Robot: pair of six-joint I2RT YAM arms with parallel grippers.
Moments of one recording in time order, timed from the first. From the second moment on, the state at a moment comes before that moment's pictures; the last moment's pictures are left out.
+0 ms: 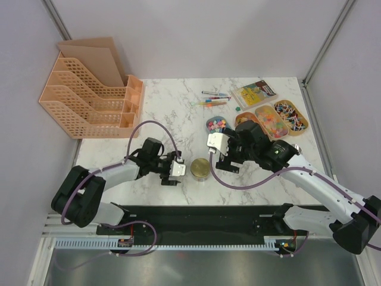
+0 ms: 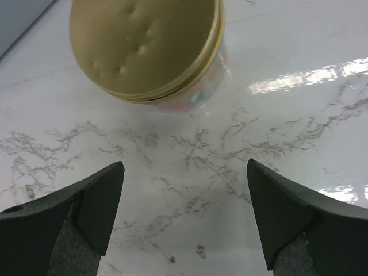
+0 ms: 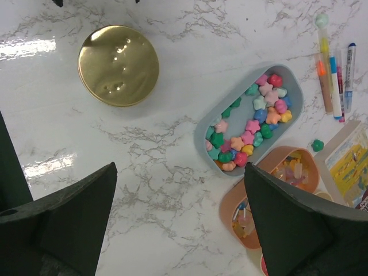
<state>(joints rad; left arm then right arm) -0.49 1.37 0.51 -0.03 0.74 1.10 0.73 1.11 1.04 -0.67 -0.17 -0.68</state>
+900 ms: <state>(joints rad) -0.77 1.61 0.88 -0.24 0.66 0.97 0.72 1.09 1.07 -0.73 -0.20 -0.72</state>
